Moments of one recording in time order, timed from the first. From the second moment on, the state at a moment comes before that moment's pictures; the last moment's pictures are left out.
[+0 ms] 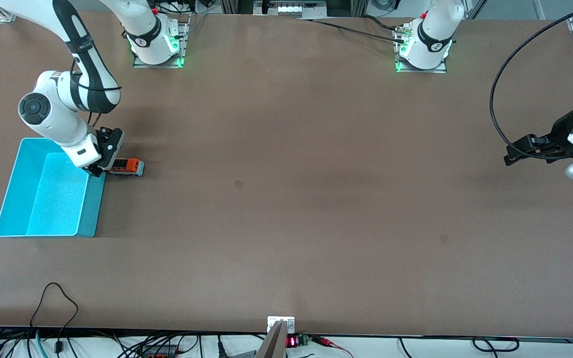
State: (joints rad) left arm 0.07 0.12 -0.05 -1.57 -0.03 1.73 -0.06; right arm -0.01 0.21 -0.06 -2.38 -0.09 2.57 -1.33
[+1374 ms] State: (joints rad) left arm 0.08 0.11 -0.05 -1.54 -0.02 1.65 -0.05; right arm -0.01 0.31 0.03 -2.18 -0.04 2.43 -1.09
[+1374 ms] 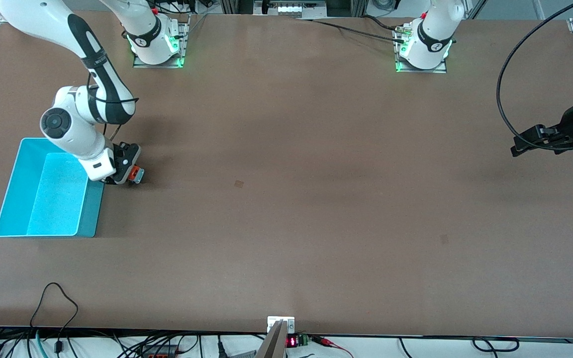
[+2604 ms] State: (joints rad) left arm 0.08 0.11 -0.05 -1.54 -0.02 1.64 -0.05; right arm -0.27 0.40 -0.02 -1.80 0.00 2.16 -0.59
